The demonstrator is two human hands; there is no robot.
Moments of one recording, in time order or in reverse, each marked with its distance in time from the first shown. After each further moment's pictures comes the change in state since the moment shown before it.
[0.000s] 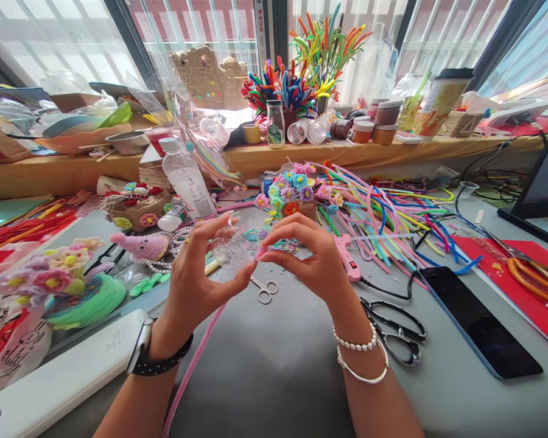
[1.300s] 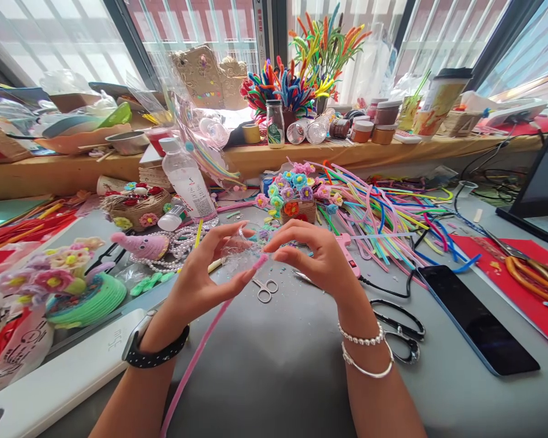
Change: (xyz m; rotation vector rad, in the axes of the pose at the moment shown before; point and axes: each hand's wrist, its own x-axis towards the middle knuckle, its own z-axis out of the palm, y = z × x) left_hand 0.002 -0.001 -0.005 -0.358 -0.289 -0.237; right_hand 0.001 0.002 -0.011 0.104 -0.175 0.129
